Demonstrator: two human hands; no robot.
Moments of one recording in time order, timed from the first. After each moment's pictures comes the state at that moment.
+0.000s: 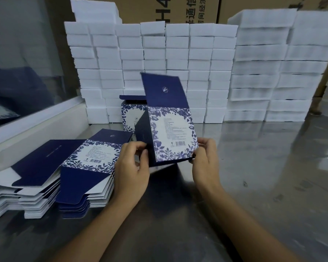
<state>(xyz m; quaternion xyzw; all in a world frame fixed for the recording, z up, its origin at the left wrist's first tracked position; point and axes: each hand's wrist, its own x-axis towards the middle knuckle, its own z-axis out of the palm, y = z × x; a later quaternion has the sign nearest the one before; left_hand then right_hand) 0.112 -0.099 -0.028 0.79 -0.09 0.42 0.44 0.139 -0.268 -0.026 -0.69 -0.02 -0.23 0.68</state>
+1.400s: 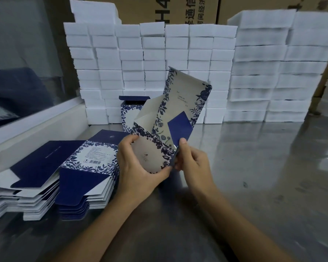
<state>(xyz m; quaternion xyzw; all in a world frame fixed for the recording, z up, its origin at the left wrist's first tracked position) 0.109 -0.107 -0.027 0.80 -0.08 0.40 0.44 0.124 -0.254 -0.018 -0.70 -0.13 -0.18 0.67</state>
